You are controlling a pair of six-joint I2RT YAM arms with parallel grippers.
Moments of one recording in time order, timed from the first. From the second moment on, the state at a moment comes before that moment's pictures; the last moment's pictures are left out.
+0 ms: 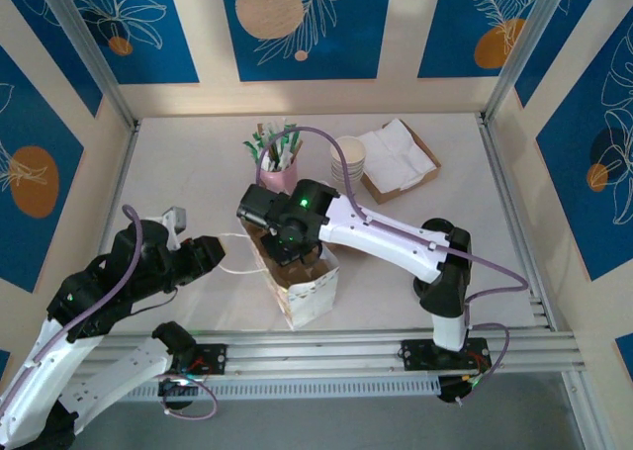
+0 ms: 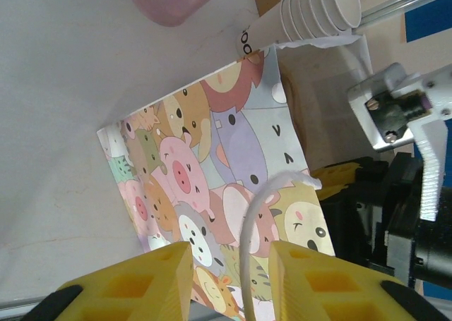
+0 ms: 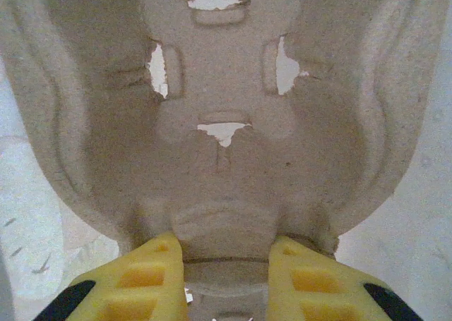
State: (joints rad) left arm -0.68 0.63 1.08 -1.10 0.03 -1.00; right arm 1.17 1.88 1.98 -1.43 0.11 0.61
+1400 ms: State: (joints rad) left arm -0.68 0.62 1.07 -1.10 0.03 -1.02; right arm 1.13 2.04 1.85 -1.28 0.06 0.51
